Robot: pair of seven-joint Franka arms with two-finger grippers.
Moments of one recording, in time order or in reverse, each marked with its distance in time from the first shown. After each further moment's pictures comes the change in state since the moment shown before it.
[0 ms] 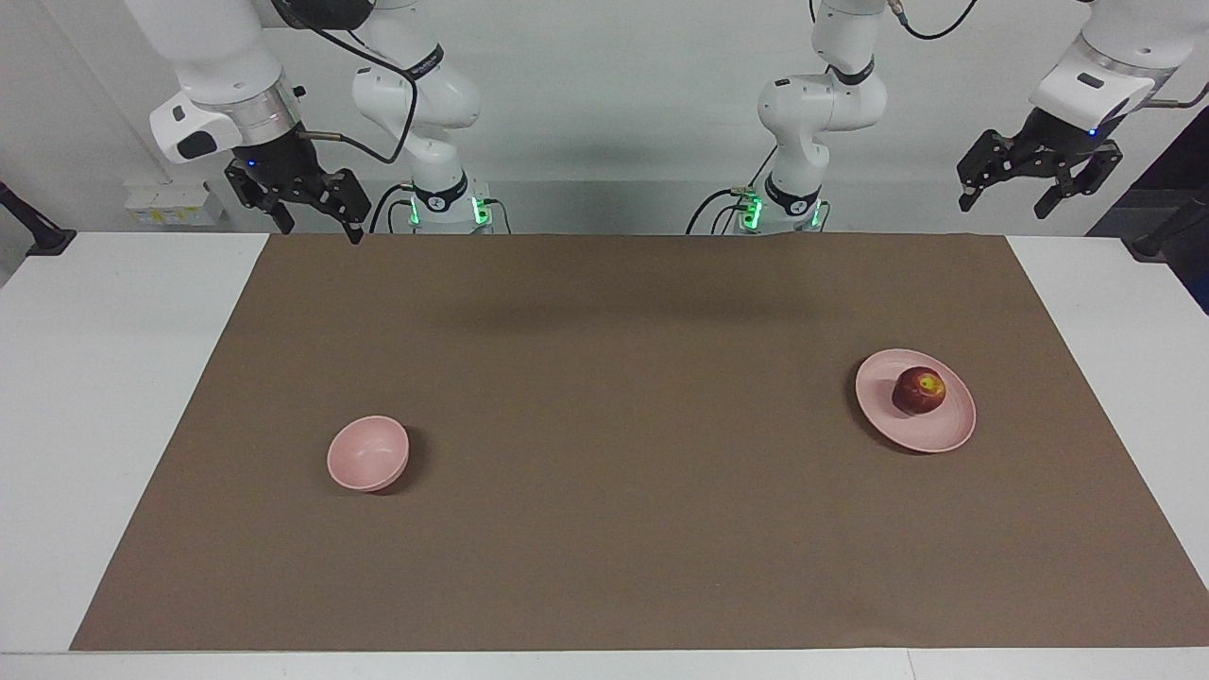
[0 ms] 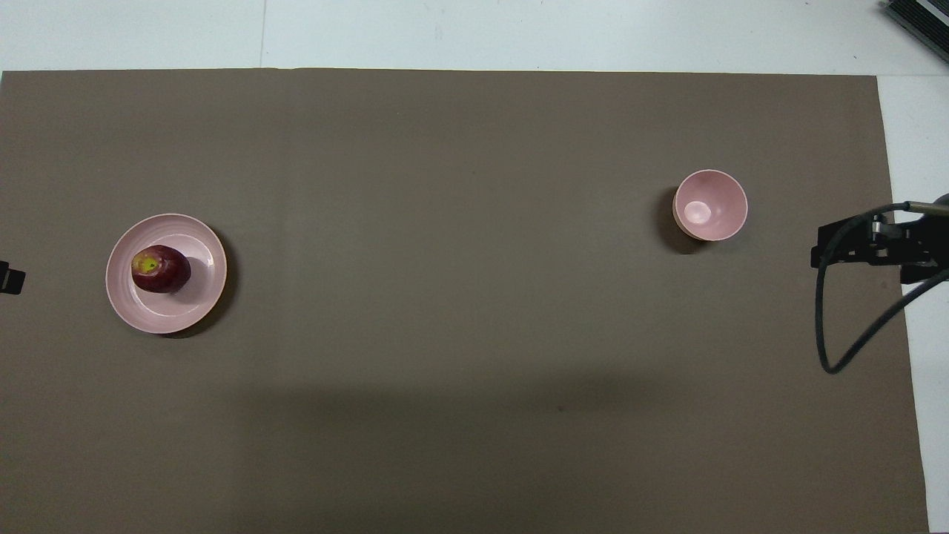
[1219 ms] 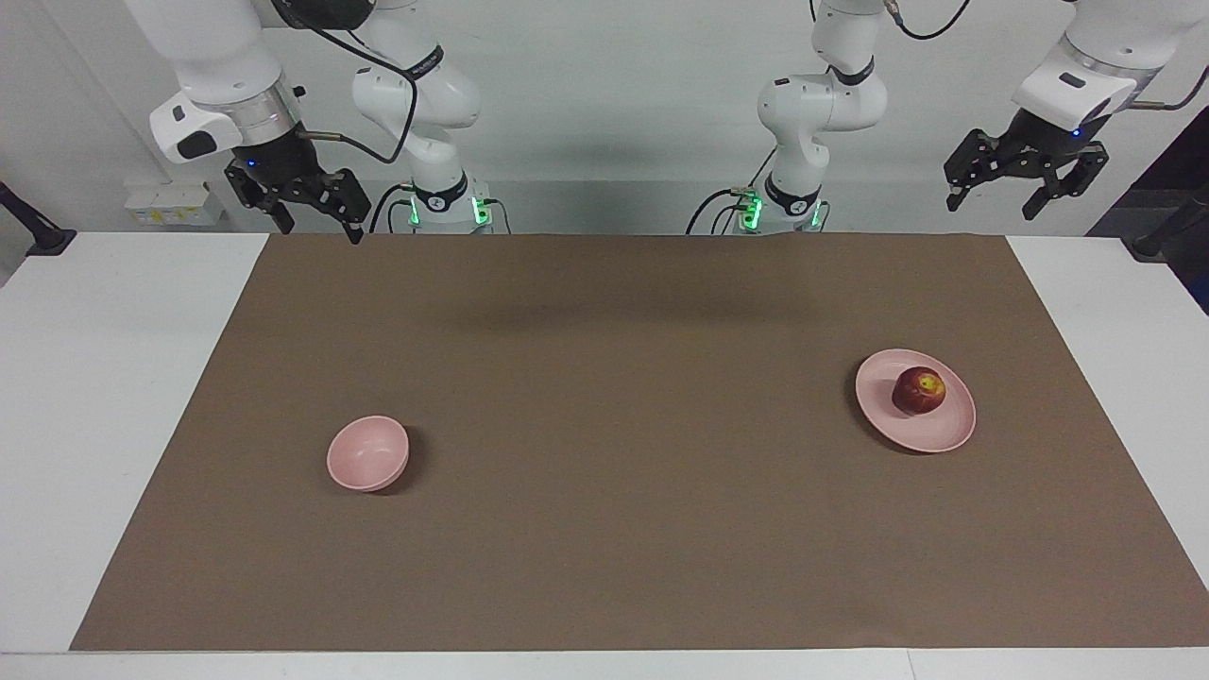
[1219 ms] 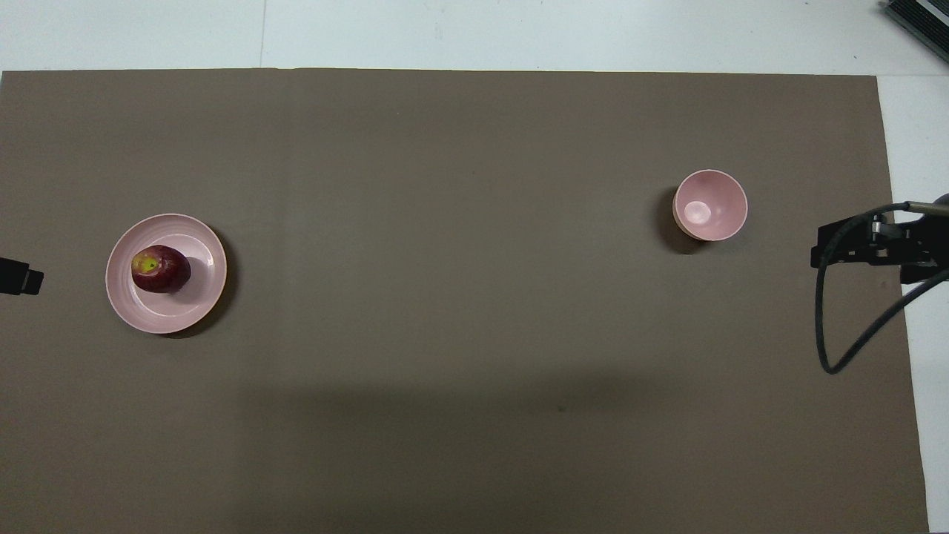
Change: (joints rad) left arm -0.029 0.000 -0.004 0.000 -0.001 -0.001 -0.003; right arm 0.000 0.000 0.000 0.000 0.000 0.000 0.000
